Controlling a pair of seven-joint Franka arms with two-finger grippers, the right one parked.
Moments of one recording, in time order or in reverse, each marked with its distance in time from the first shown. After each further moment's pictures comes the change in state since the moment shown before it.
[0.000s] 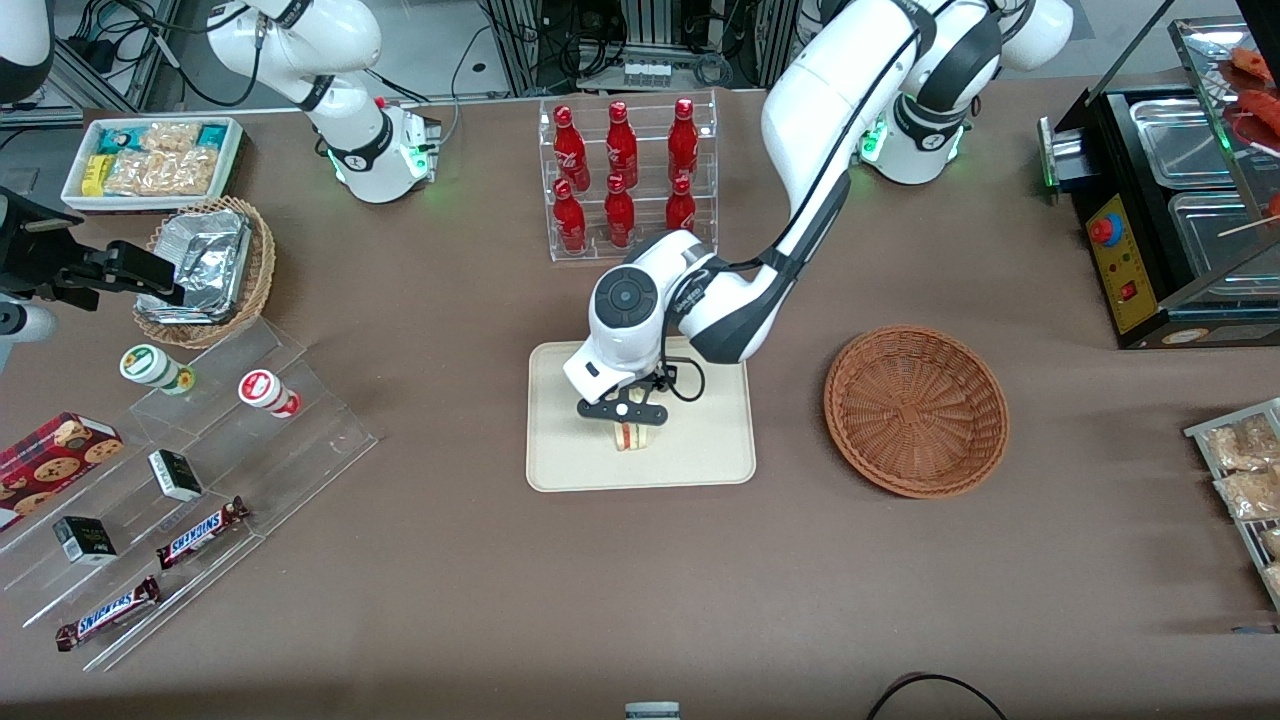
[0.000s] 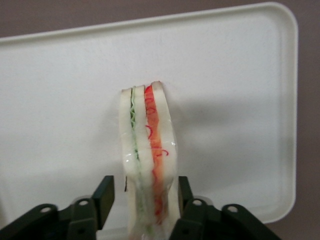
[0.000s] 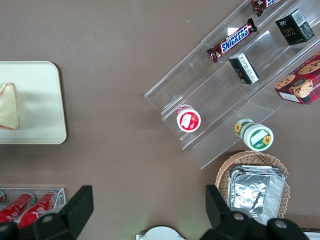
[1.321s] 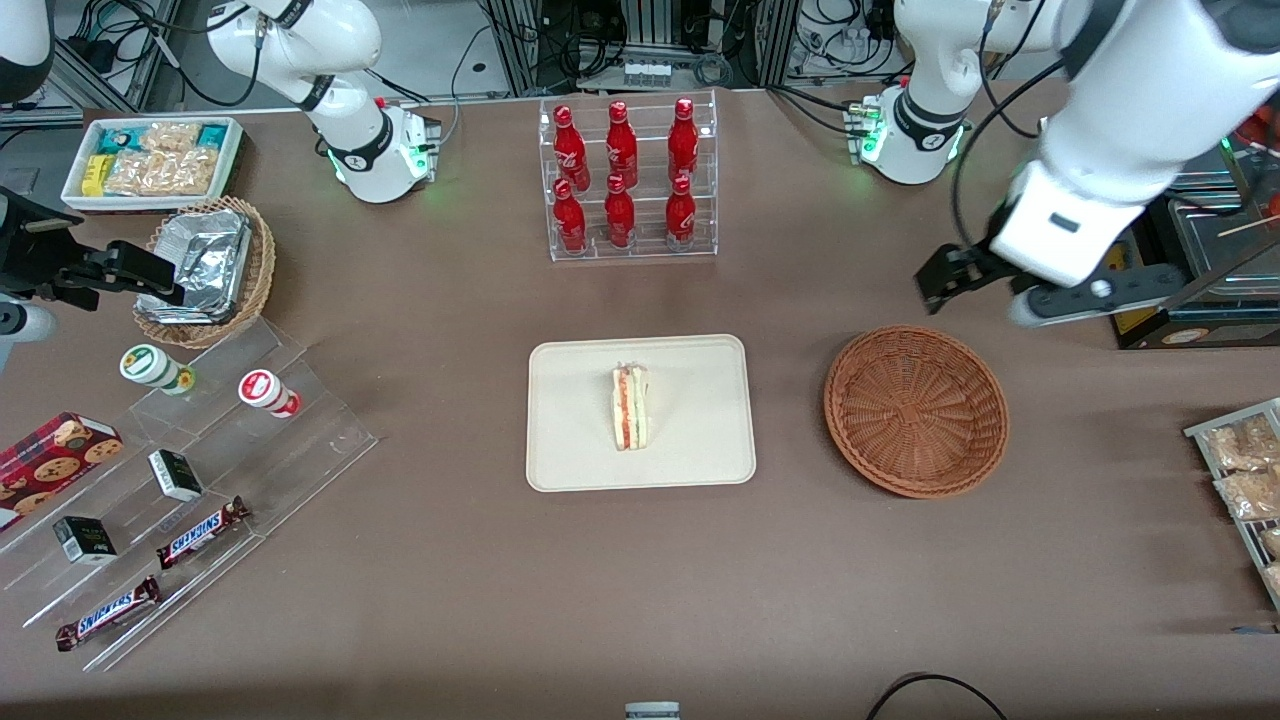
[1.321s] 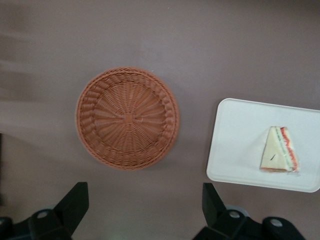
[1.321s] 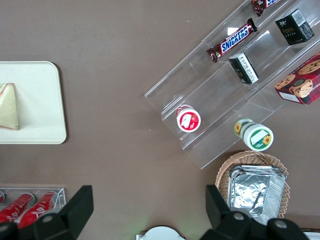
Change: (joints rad) arm 0.525 -0.777 0.021 -0.272 -0.011 -0.499 0.265
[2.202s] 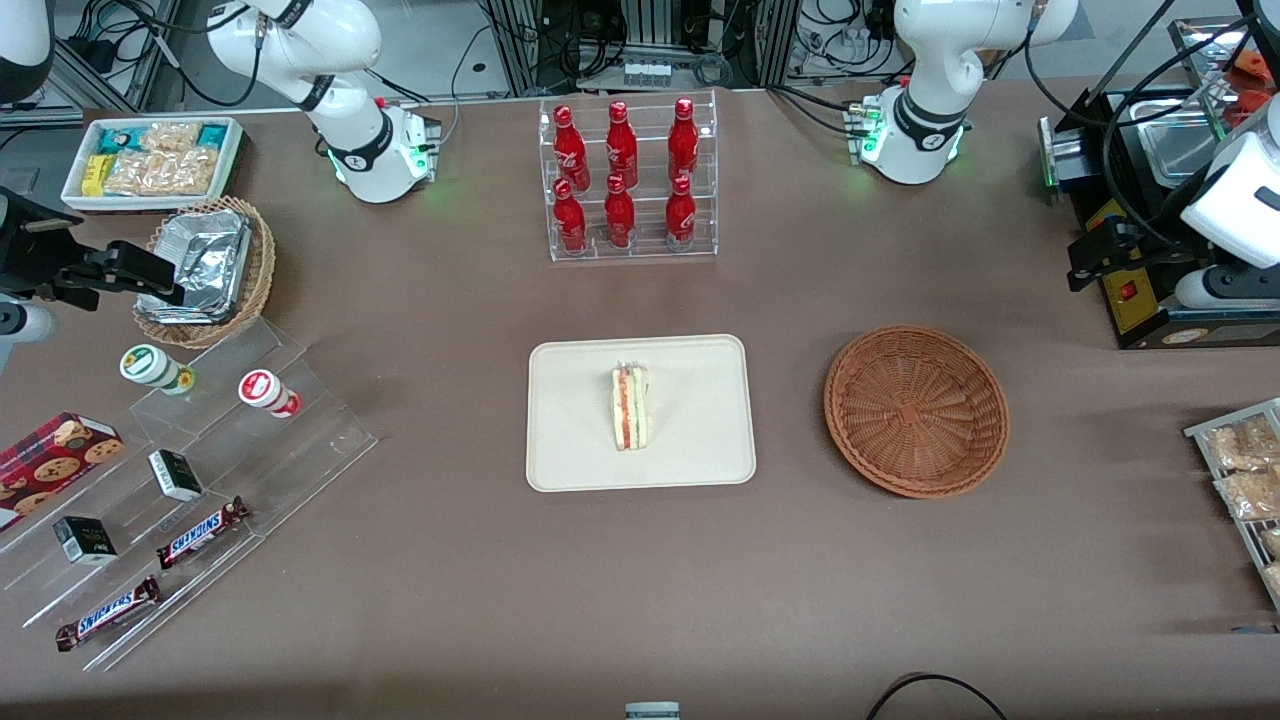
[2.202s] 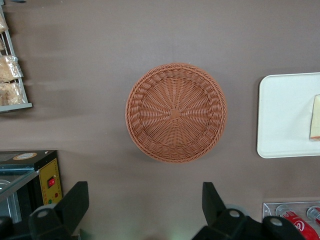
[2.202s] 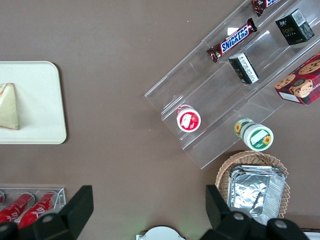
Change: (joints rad) arm 0.114 -0.027 0.103 0.015 -0.001 -0.076 0.394
